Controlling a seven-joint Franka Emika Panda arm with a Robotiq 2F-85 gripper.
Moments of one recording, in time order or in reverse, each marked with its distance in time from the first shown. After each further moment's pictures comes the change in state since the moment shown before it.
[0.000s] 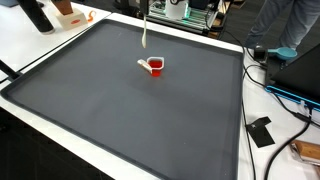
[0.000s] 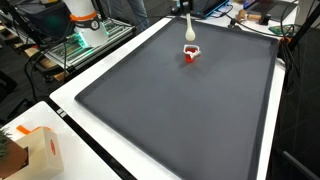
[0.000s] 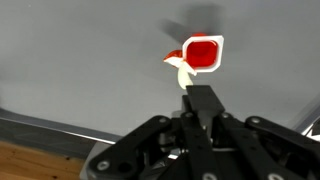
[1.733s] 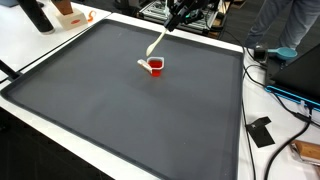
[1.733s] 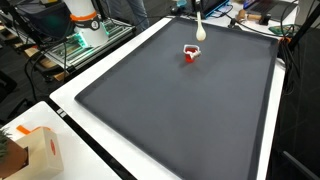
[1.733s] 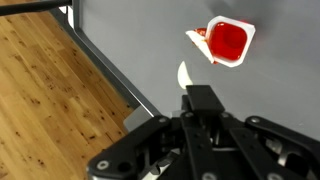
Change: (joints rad) arm 0.150 0.160 0.201 0.062 -1.063 -0.182 0.866
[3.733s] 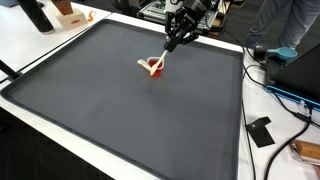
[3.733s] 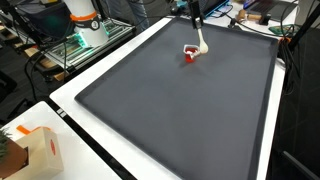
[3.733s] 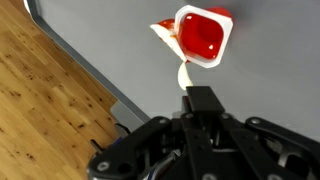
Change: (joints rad) arm -0.023 0.110 -0.058 -0.037 -0.278 0.230 0.281
